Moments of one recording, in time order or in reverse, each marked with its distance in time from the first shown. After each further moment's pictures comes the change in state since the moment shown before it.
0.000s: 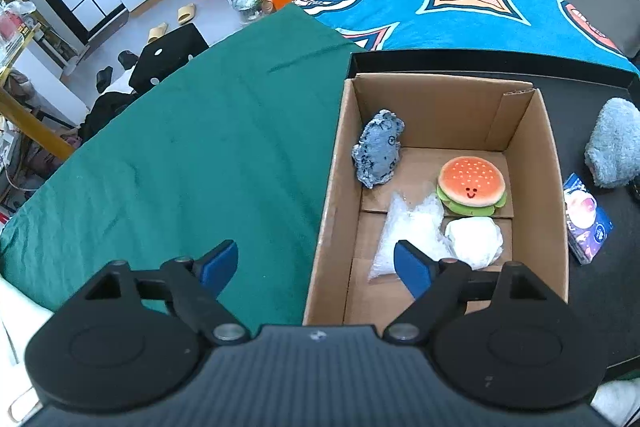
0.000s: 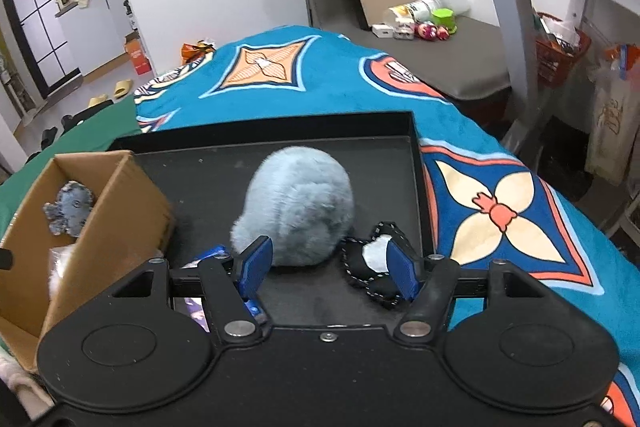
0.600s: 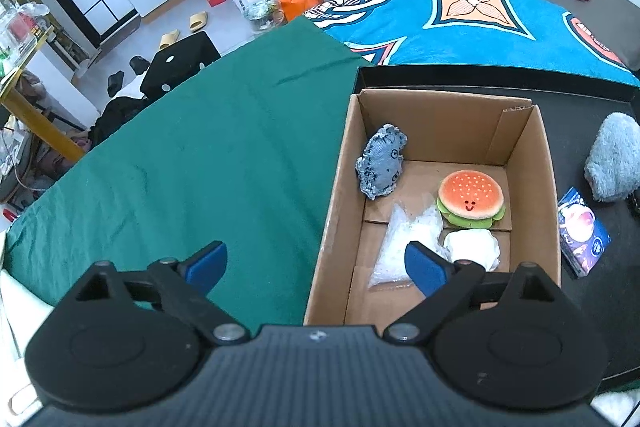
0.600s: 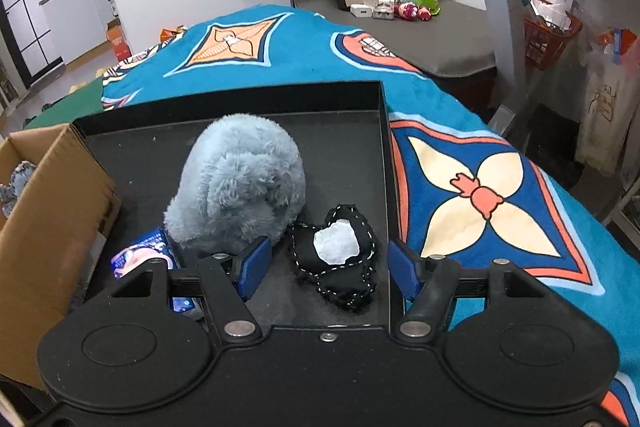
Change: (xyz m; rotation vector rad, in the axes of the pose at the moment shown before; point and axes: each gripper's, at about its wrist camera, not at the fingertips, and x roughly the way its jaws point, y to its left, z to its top) left arm -0.010 -0.004 0.002 -0.025 -0.031 0.027; right arm 0.032 -0.023 -0.012 -0.008 0.031 -0.048
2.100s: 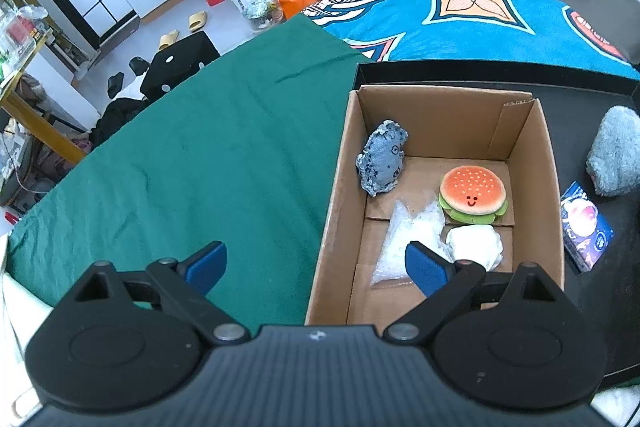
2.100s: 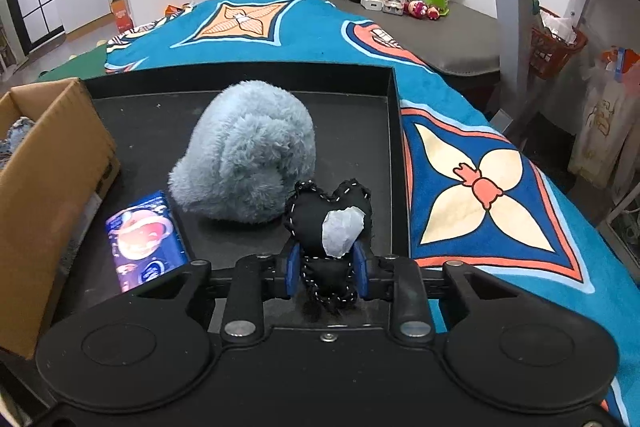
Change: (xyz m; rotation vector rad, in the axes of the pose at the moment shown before) left arm 0.001 0.000 -0.001 0.010 0.004 0.000; right arm -0.010 0.017 -0.012 -0.092 0.017 -0.041
